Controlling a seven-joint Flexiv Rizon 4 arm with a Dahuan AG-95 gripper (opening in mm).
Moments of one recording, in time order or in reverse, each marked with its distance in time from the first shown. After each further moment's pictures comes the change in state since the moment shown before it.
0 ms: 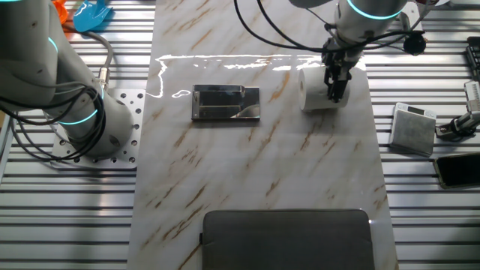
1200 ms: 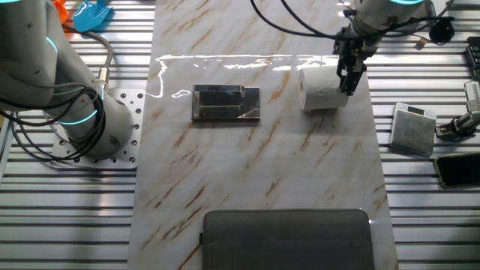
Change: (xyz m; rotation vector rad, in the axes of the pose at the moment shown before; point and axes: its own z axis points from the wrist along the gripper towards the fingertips) arm -0.016 -0.002 -0.033 -0.007 0.027 0.006
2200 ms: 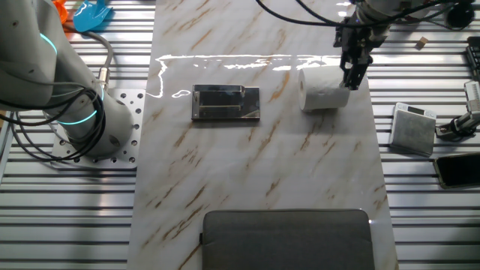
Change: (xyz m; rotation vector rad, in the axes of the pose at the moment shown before) arm 0.009 -0.003 -0.044 0.000 0.016 -0.003
